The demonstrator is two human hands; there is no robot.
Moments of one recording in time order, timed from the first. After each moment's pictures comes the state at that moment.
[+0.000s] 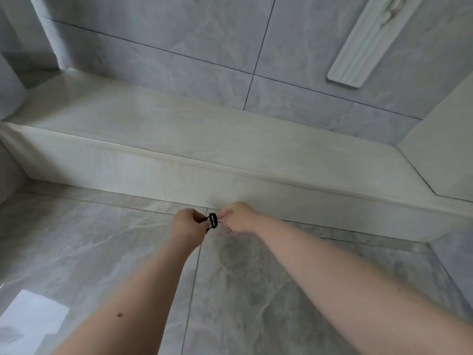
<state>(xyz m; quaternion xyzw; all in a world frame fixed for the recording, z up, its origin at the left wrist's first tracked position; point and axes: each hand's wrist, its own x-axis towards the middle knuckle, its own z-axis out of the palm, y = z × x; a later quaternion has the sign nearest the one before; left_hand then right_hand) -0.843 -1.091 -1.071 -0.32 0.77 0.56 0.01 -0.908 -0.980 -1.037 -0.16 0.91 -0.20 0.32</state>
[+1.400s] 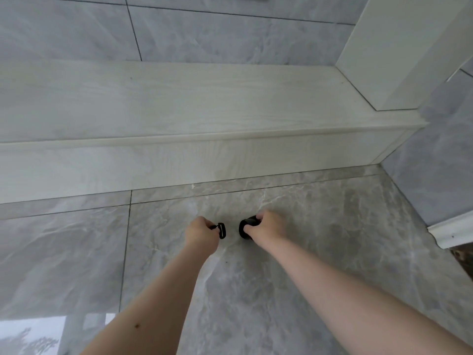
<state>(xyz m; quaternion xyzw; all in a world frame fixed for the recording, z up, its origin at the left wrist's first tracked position) -0.862 -0.908 -1.125 -0.27 0.82 0.47 0.19 -0.878 -0.764 -1.122 0.20 0.91 -0.31 0.17</state>
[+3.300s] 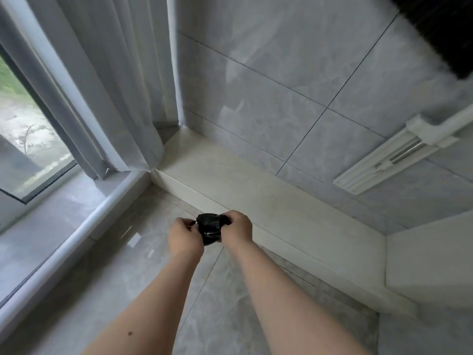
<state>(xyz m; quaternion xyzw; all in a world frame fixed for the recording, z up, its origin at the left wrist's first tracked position) -0.741 -1.110 -0.671 -0.61 0.58 0.53 -0.10 -0.805 -1.049 -0.642 -0.04 0.86 -0.39 0.32</state>
